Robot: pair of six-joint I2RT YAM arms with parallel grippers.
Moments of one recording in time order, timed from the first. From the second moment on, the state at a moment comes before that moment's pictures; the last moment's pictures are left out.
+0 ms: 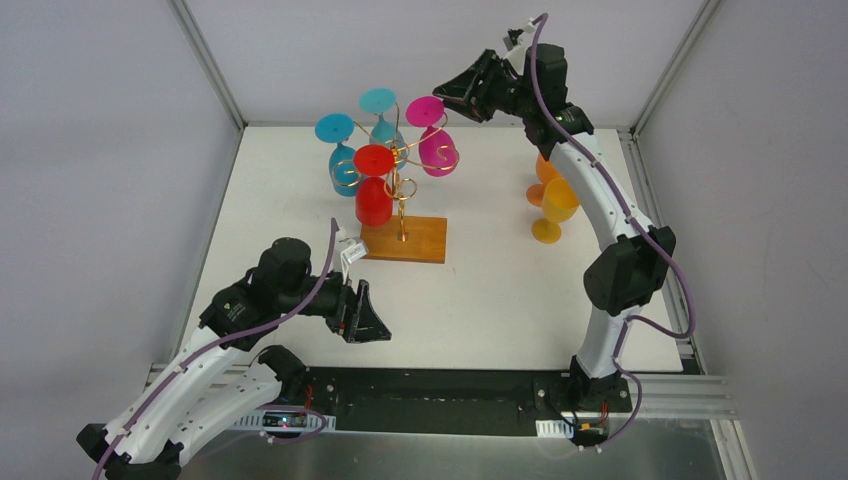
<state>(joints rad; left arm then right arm) -0.63 0.62 0.77 -0.76 0.65 -0.45 0.38 1.88 1.97 -0.27 -0.57 0.97</state>
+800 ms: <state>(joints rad) -0.63 0.62 0.77 -0.76 0.65 -0.45 0.40 1.88 1.97 -0.28 -0.65 0.99</state>
